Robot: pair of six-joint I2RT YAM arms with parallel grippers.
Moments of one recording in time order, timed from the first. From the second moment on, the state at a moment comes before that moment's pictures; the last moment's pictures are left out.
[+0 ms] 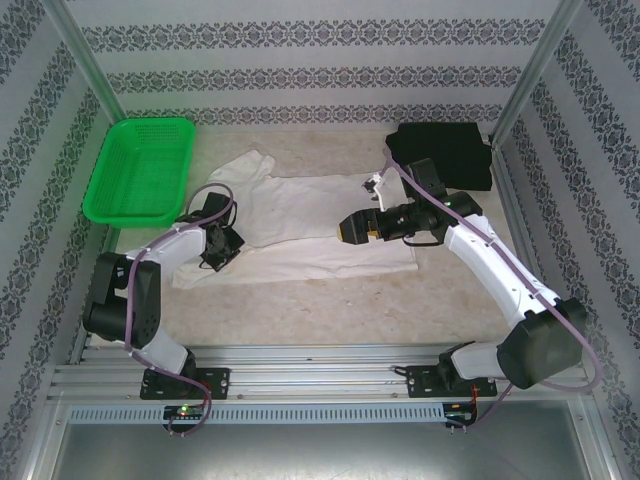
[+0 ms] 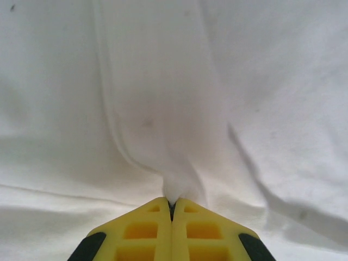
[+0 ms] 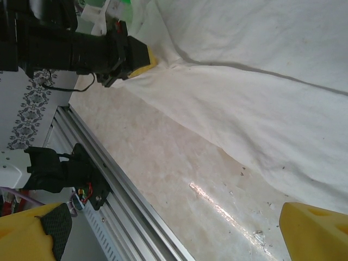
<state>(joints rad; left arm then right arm) -0.18 1.60 0.95 -0.58 0.01 -0.99 0.37 1.36 1.22 -0.81 -0.72 0.20</state>
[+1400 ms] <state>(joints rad) -0.17 1.91 1.34 -0.56 0.09 -0.78 0.38 1.41 1.17 -0.83 -0.58 0.24</state>
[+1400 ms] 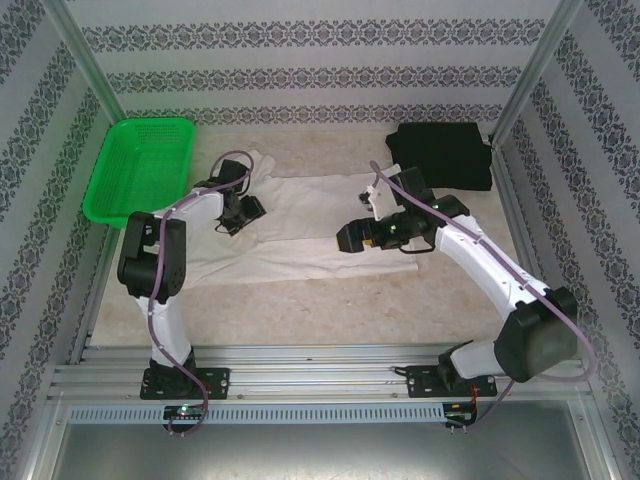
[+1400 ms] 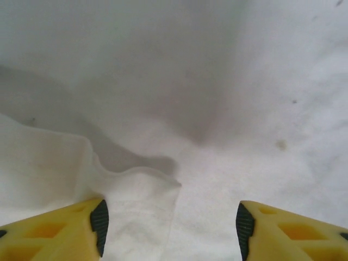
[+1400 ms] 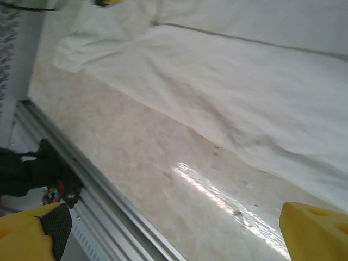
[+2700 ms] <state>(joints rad) -0.05 1.48 0.72 -0.44 -0.11 -0.87 0.21 1.73 1.03 -0.72 -0.27 0.53</state>
